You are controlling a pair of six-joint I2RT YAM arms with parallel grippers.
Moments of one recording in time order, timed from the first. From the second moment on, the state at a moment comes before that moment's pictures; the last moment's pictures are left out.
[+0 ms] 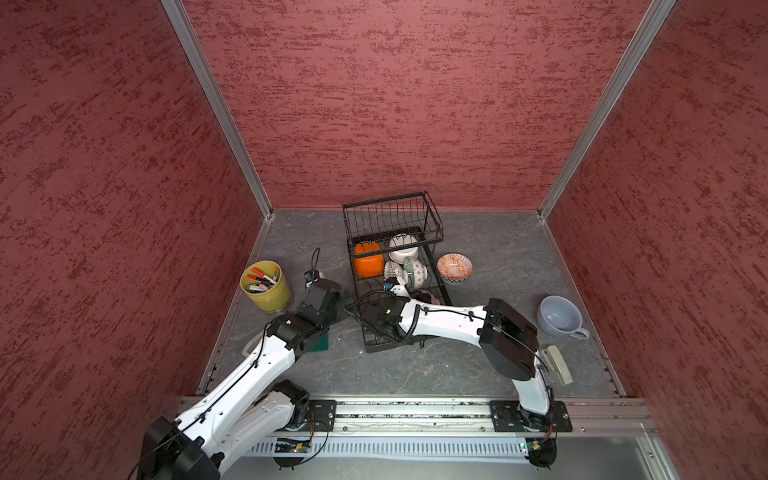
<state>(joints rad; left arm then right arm) -0.49 0.90 0.65 -0.58 -0.22 -0.79 1.14 2.06 1.54 -1.20 1.02 0.66</state>
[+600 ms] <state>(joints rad) -0.48 0.90 0.66 -0.56 -0.16 -0.79 1.16 2.01 1.53 -1.10 0.91 0.64</state>
